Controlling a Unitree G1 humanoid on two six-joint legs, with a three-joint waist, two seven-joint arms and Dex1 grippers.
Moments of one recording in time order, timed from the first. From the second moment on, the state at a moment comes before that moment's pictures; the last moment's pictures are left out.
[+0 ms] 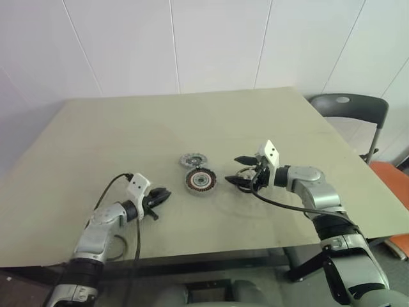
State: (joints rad) left arm -0.15 0.40 -0.01 0.18 -0.25 0.23 -0.77; right arm -0.54 -0.45 0.09 0.40 0.24 0.24 1.06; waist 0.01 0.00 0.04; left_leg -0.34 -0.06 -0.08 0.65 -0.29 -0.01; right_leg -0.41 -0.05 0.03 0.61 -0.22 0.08
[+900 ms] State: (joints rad) left arm -0.70 0.28 -0.10 0.82 -0.18 -0.11 -1.13; right arm -0.53 -0.41 0.09 0.38 0.24 0.24 1.03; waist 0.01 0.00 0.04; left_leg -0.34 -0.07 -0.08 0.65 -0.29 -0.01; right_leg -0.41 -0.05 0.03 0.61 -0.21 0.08
